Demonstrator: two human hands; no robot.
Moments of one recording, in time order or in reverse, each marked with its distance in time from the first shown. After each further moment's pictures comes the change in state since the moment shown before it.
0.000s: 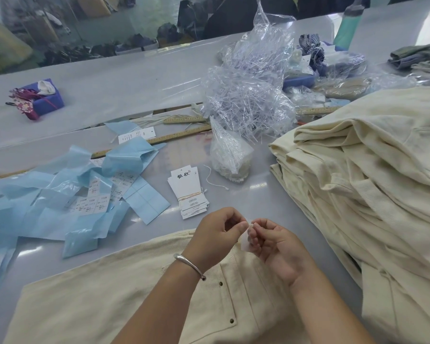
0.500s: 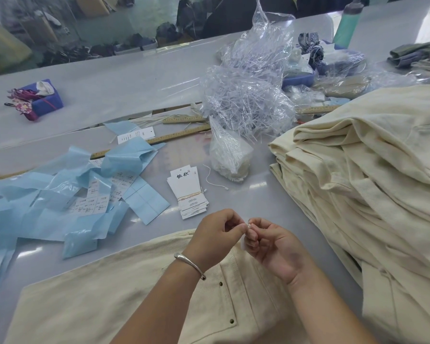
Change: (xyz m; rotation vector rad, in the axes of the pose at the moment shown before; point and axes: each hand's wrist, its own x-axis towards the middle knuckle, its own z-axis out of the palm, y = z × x) left_hand 0.004 -0.004 0.002 0.078 -0.012 -0.052; right_hand 0.002 -0.001 0.004 0.033 -0.110 0.026
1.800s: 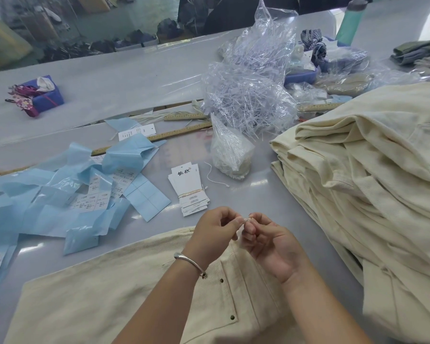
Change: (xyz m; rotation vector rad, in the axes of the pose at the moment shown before) left_hand -0.003 0.003 0.000 -0.262 0.042 -0.150; right_hand 0.001 0.007 0.007 0.124 -0.009 -0.036
